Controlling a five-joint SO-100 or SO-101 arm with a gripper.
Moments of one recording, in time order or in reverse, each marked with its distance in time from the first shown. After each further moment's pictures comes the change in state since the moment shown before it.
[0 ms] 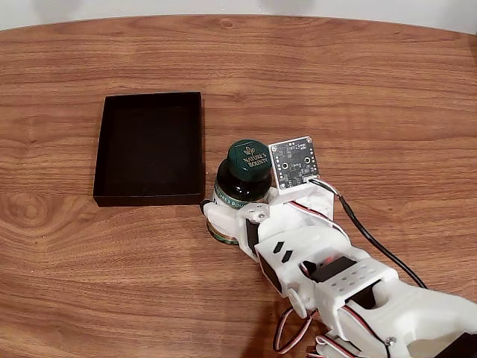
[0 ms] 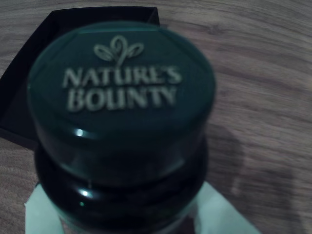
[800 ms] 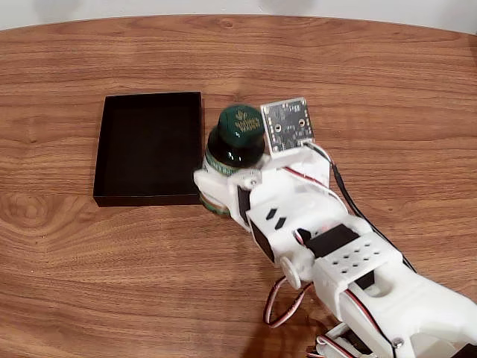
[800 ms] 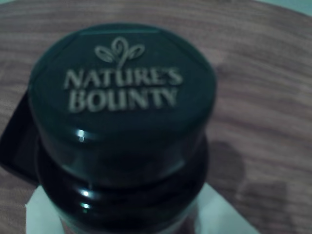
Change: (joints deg) arm -0.3 4.5 -13.0 13.8 1.1
